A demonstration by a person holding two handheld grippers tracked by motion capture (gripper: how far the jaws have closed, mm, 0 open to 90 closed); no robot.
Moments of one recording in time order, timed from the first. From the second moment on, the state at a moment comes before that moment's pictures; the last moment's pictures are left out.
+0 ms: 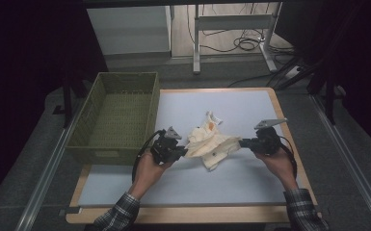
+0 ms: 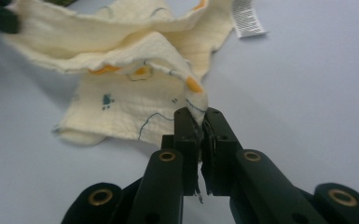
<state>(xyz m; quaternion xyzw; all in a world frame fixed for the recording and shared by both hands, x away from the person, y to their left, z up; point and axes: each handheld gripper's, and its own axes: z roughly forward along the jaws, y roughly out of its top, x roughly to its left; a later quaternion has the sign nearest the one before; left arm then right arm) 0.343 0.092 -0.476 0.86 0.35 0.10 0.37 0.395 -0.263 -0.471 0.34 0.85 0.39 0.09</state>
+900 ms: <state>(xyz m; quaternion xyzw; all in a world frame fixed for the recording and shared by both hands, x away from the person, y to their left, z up) 0.290 0.128 -0.530 0.85 0.39 0.14 0.31 0.323 -0.267 -0.480 0.31 0.87 0.38 0.08</state>
